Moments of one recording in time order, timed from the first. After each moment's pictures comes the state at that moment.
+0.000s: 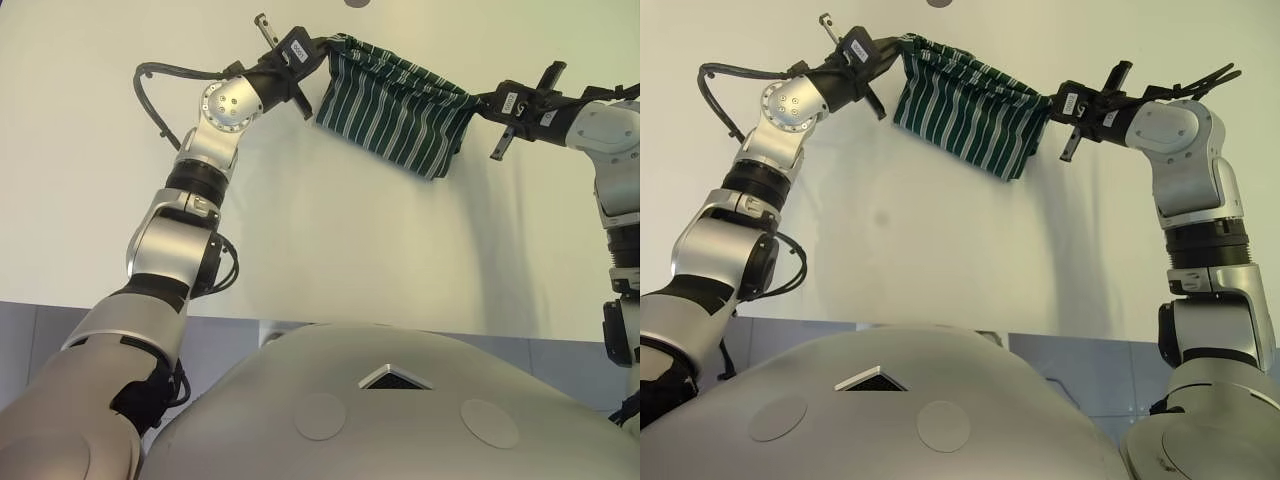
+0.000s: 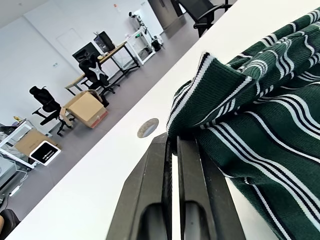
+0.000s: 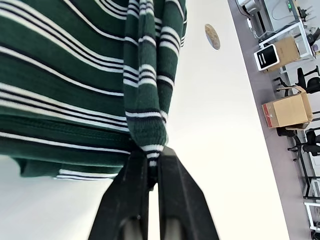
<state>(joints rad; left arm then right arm) -0.70 0.24 -0.23 0.95 0.12 -0.48 -0.49 -0.31 -0.78 0.18 0.17 -0.19 0.01 0.84</state>
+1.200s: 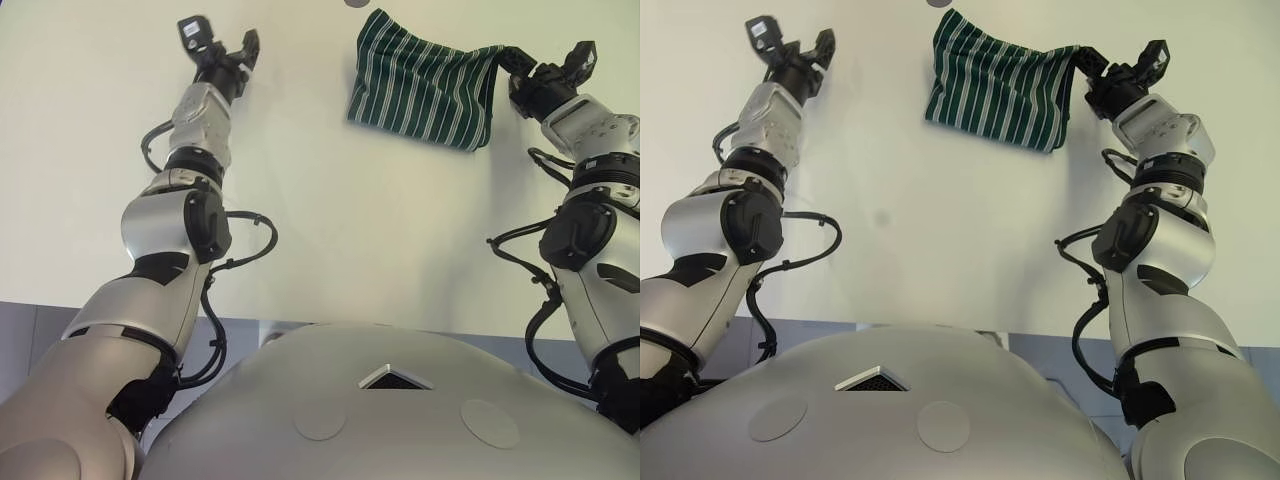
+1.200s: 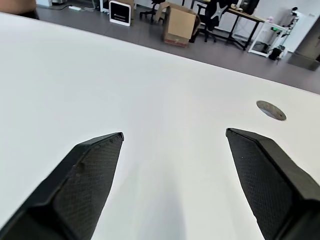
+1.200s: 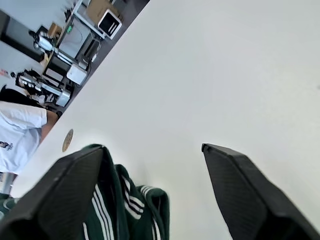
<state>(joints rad) -0.79 0.20 0.38 1.30 -0.26 -0.15 -0.30 -0.74 -0.43 -0.59 1.05 0.52 0.62 0.37</state>
